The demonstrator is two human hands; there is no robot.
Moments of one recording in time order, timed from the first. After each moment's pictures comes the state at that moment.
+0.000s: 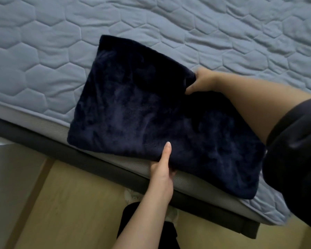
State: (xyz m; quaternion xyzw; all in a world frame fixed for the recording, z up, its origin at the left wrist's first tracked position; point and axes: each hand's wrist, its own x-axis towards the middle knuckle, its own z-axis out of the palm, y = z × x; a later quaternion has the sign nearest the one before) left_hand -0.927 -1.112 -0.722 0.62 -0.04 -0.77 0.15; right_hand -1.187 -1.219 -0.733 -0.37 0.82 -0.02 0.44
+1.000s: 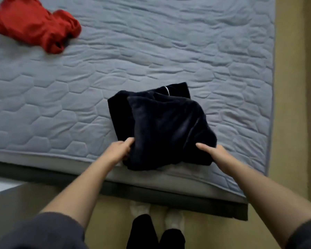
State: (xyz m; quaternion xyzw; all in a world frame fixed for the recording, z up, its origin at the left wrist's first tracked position) left_hand -0.931 -1.236 -0.669 0.56 -0.60 -0.54 -0.20; right_hand -1.120 -0.978 -0.690 0.07 0.75 -0.41 0.51
